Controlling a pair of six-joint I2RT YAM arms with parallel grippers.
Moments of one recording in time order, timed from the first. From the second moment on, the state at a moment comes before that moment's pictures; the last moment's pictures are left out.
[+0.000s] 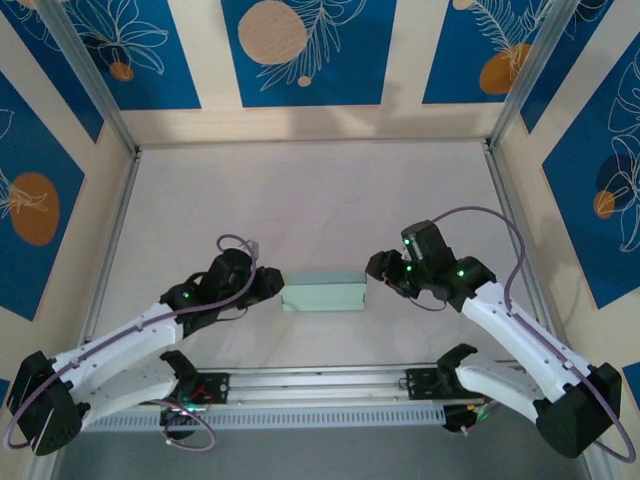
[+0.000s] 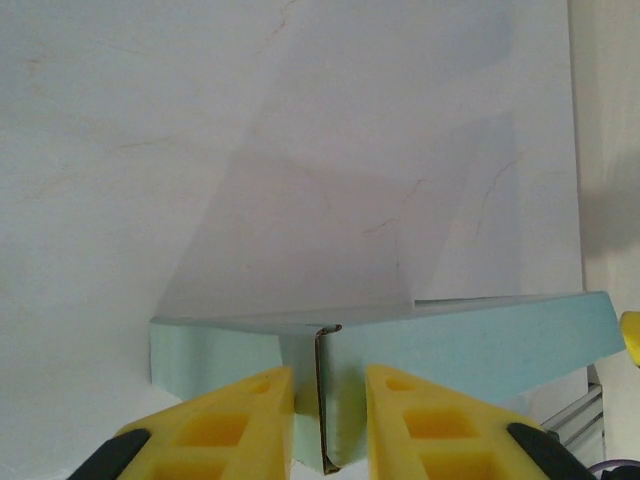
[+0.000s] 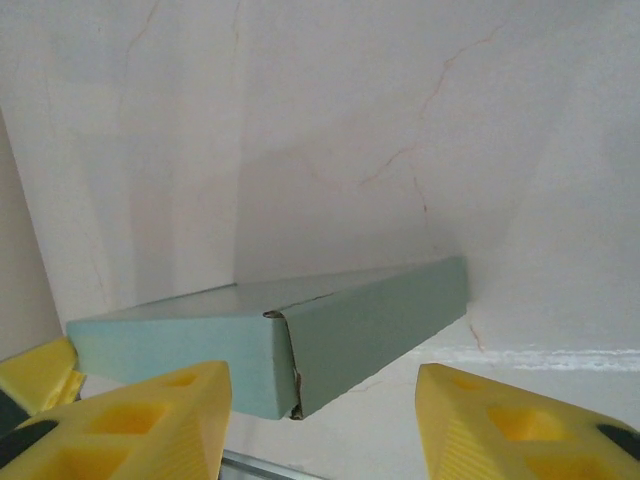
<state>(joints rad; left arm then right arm) -0.77 0.94 0.58 -0.33 0.05 -1.00 0.54 0.94 0.79 -0.76 -0.21 0.98</state>
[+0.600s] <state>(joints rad) -0.78 0.95 0.59 -0.33 0.05 -0.99 0.58 0.94 0.71 -0.69 -0.24 0.92</state>
